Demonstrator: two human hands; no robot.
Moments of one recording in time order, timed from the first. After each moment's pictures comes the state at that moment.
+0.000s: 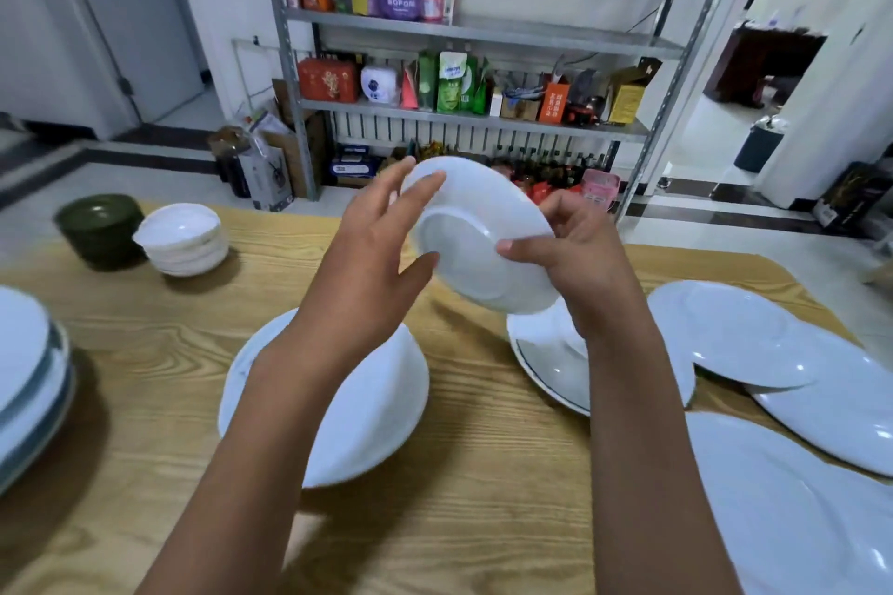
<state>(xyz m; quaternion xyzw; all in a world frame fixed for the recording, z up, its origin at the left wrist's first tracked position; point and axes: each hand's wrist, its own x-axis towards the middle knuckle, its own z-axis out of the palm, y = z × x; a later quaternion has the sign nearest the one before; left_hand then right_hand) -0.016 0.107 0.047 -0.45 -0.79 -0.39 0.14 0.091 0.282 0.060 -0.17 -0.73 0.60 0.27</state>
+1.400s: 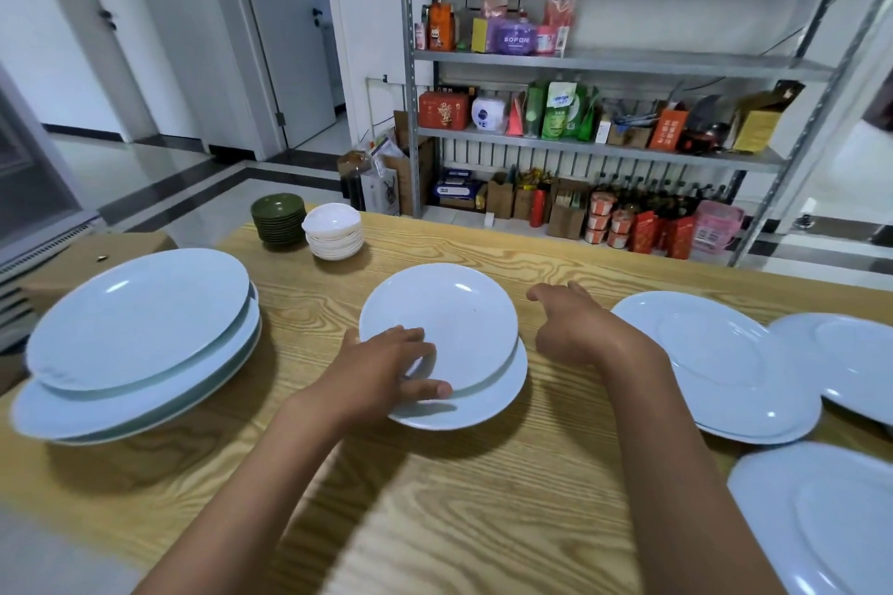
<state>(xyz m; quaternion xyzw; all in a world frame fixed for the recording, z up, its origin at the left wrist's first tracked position) -0.013 -0.018 -0.038 -0.37 -0.92 -0.11 -0.09 0.057 0.219 0.011 -0.18 -0.95 0.25 -0.10</state>
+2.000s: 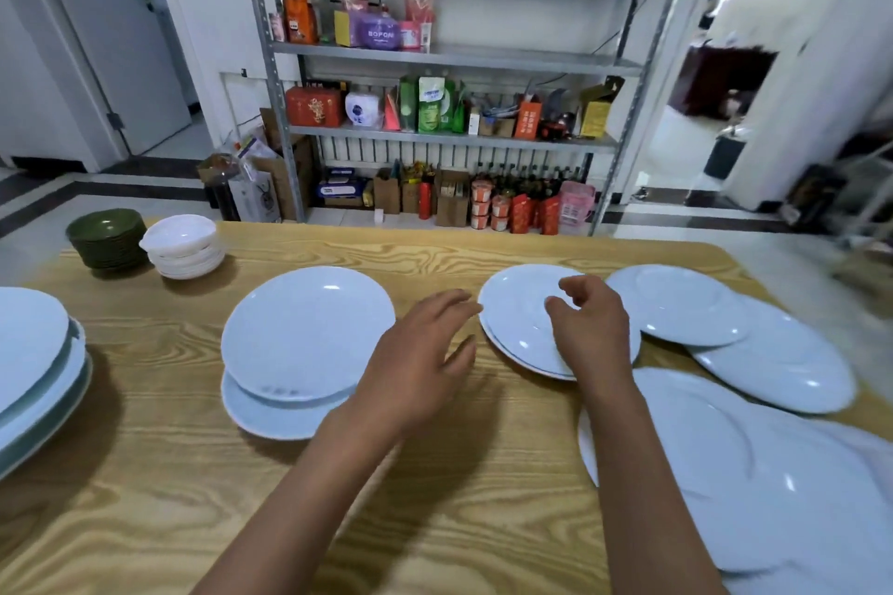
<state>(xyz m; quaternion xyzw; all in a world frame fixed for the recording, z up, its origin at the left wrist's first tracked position) 0.065 0.114 -0.029 -0.51 -0.79 -0.34 0.07 0.164 0.283 -0.007 -0.43 -0.75 0.39 0.32</state>
